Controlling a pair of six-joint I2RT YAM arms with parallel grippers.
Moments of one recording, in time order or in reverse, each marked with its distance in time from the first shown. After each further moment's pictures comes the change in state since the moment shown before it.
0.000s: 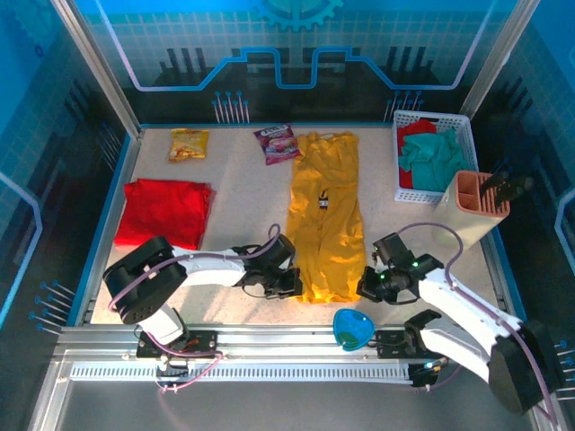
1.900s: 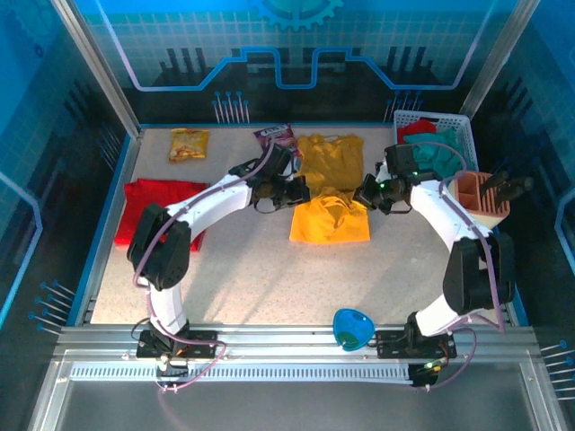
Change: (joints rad) left arm 0.359 0.264 0.809 -0.373 -0.049 0.307; right arm -0.299 0.669 0.761 0.104 -0.101 -0.168
